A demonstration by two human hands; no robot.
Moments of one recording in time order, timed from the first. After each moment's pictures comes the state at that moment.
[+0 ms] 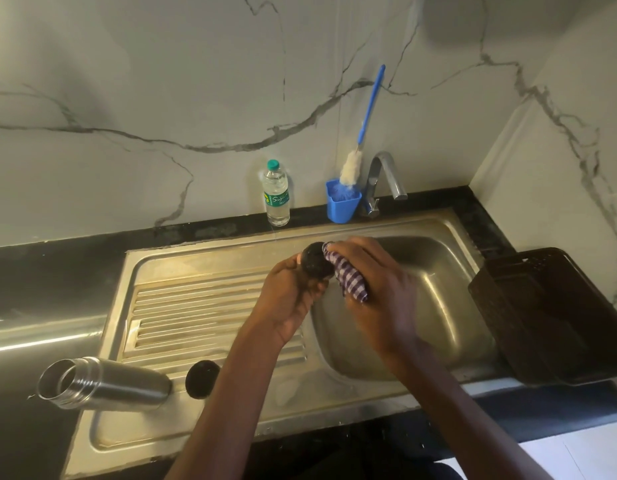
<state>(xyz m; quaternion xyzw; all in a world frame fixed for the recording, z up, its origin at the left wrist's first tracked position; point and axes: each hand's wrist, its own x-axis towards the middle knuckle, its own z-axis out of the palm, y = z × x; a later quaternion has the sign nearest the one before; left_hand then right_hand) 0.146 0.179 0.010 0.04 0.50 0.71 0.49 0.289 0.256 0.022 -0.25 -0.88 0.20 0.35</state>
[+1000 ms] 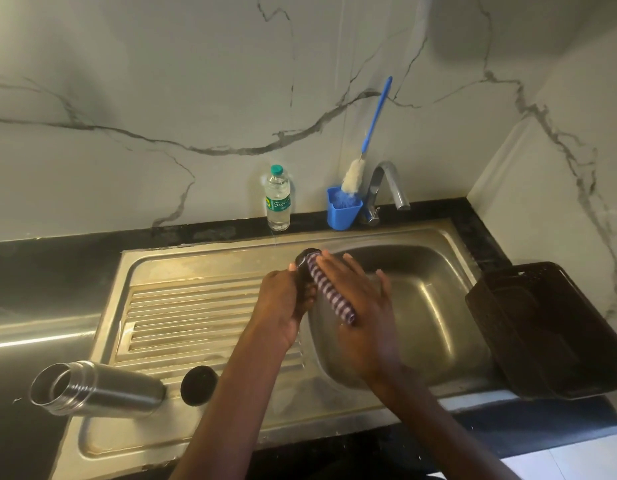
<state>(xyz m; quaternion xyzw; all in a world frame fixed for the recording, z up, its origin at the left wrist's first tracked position) 0.143 0.181 0.015 -0.06 0.62 0.65 0.44 0.280 0.227 -0.004 -0.28 -0.88 0.24 0.30</state>
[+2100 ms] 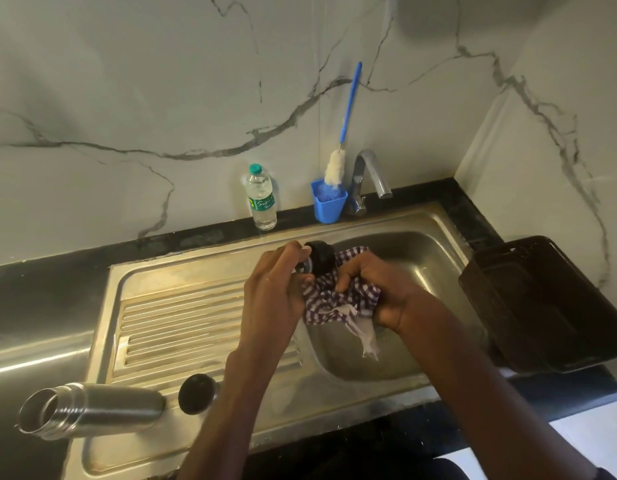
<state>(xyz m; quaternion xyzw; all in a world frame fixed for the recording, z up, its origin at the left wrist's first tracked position) 0.155 0.164 0.024 0.52 0.75 0.42 -0.03 0.276 0.284 0.066 -0.40 -0.36 0.84 0.01</state>
